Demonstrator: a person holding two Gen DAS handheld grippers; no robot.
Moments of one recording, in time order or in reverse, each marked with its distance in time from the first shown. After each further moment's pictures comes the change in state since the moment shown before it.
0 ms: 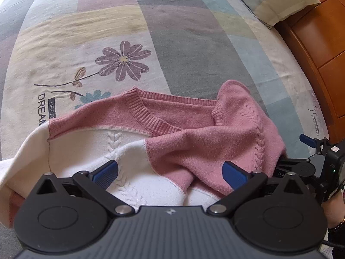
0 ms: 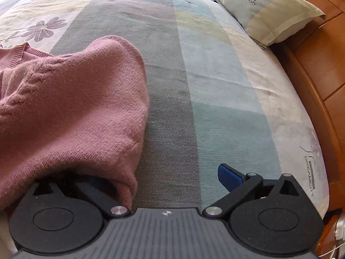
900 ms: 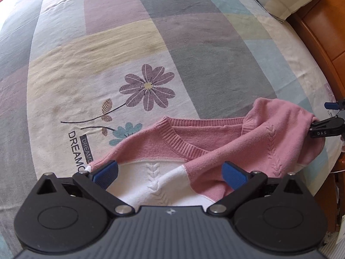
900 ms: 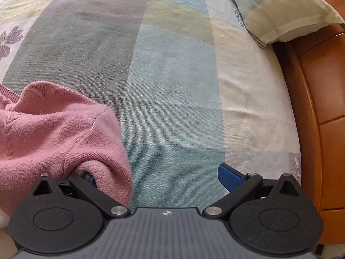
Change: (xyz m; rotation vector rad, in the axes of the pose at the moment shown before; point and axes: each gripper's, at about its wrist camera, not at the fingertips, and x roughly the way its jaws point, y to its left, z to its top) left arm -0.008 0.027 0.058 0.115 0.049 0.122; right arm 0.043 -0.079 0.094 -0.113 0.205 0.030
